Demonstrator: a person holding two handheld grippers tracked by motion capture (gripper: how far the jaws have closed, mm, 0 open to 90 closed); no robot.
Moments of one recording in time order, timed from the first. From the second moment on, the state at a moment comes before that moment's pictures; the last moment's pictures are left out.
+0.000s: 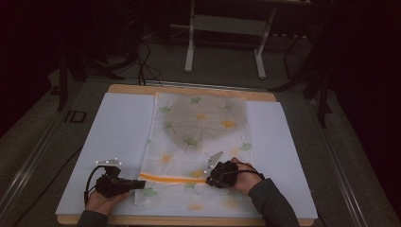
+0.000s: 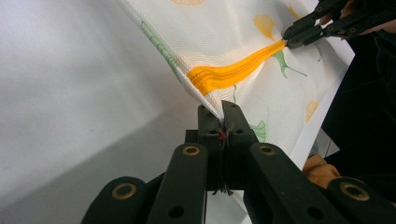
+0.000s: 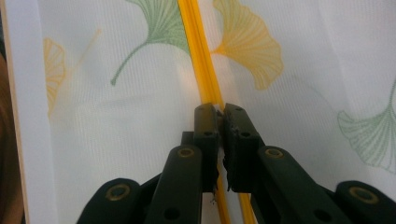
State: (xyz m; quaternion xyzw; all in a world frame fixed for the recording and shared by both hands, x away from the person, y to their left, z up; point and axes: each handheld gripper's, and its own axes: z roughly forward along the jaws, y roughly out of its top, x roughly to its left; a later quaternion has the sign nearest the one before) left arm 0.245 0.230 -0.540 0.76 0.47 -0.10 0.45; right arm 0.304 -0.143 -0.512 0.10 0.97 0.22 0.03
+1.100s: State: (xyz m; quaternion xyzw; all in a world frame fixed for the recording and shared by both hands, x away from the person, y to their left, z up) left arm 0.245 0.230 -0.541 0.76 0.47 -0.10 0.45; right arm 0.305 -0.168 -0.511 0.11 0.97 0.21 0.03
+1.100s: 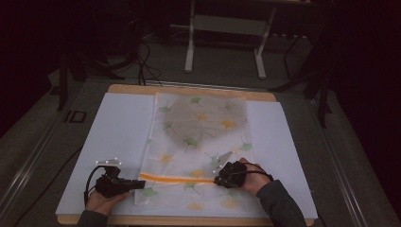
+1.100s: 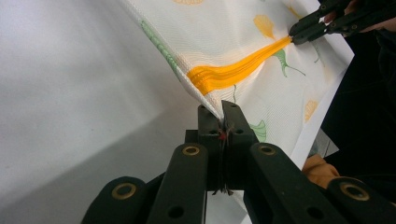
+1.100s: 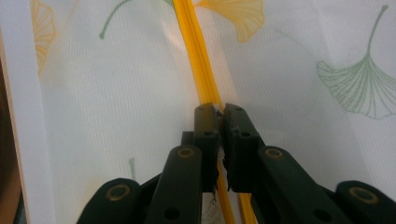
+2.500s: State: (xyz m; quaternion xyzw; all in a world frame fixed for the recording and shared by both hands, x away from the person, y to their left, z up) left arm 0.246 0.231 -0.541 0.76 0.47 -0.10 0.45; right arm 0.304 -0.198 -0.510 0.13 0.97 0.20 0.03
